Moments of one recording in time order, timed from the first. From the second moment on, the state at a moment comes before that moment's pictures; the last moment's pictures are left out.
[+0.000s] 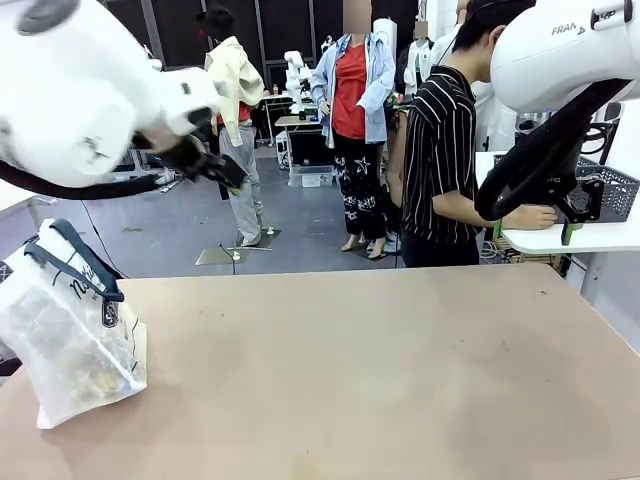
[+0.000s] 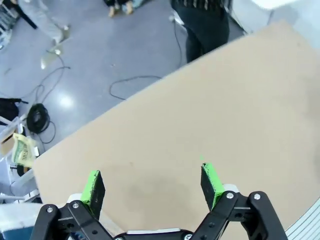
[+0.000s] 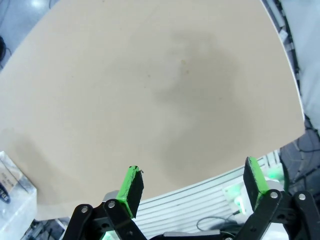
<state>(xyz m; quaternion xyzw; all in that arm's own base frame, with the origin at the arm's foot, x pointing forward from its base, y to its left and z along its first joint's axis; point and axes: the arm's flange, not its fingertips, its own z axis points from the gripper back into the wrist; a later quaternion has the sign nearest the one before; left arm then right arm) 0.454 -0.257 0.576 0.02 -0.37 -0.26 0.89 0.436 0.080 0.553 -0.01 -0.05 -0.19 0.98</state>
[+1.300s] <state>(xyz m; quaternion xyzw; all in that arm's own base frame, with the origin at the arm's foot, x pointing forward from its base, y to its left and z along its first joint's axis) 0.493 -0.264 0.547 0.00 -0.33 -0.28 0.90 0.436 0.079 0.553 -0.01 -0.05 -0.19 0.98</state>
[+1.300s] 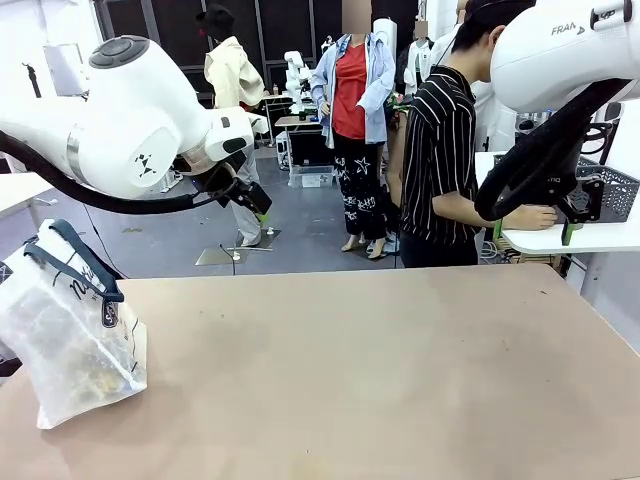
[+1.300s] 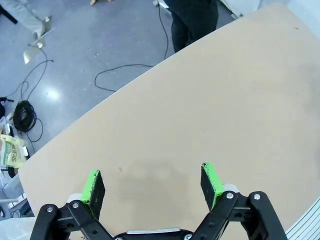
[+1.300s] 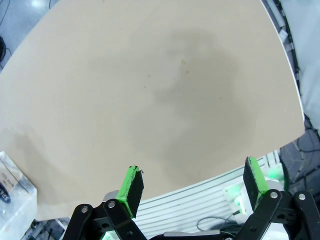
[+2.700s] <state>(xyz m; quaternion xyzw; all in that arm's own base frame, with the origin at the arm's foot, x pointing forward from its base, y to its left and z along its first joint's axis) 0.492 -0.264 0.546 0.00 -0.33 -0.28 0.90 0.436 0.079 0.553 -0.01 -0.05 -0.19 0.98</state>
